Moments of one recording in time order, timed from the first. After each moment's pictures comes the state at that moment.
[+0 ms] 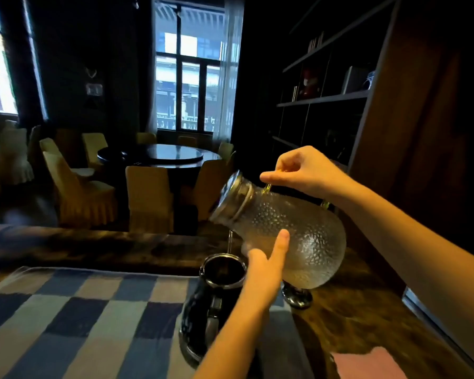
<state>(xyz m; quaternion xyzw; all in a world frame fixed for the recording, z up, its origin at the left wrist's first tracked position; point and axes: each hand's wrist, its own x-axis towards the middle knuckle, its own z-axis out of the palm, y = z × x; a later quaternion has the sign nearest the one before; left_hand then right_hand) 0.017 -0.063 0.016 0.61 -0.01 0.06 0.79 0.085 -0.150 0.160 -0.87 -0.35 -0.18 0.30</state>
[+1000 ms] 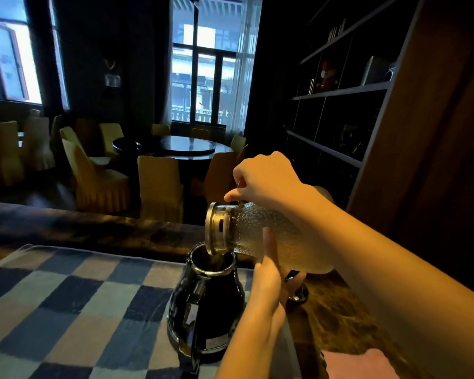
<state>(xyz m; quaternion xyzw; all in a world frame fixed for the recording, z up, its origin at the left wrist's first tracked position) 0.031 -0.110 -0.006 0.38 0.10 -0.01 0.92 0.100 -0.106 0.124 -0.88 -0.36 -0.30 -0.07</state>
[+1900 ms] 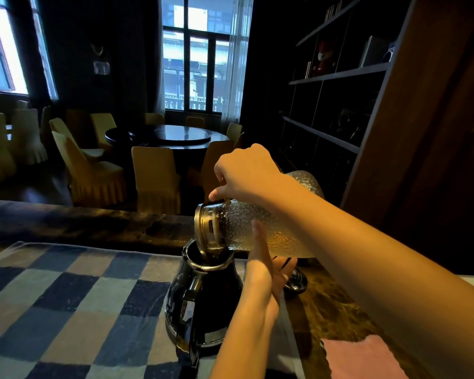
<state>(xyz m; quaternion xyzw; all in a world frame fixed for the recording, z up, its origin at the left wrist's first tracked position) 0.039 -0.104 -0.001 0.33 0.12 -0.04 0.94 0.104 -0.083 0.115 -0.89 -0.37 -0.27 -0.09</state>
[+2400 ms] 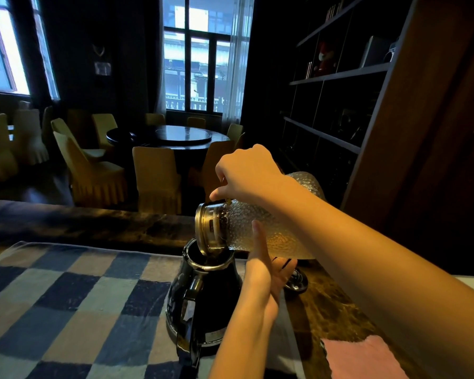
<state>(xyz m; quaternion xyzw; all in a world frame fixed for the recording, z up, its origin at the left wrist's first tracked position) 0.036 -0.102 -0.003 0.35 0.11 -0.03 0.93 0.102 -0.084 0.115 -0.89 -0.35 -0.27 -0.09</state>
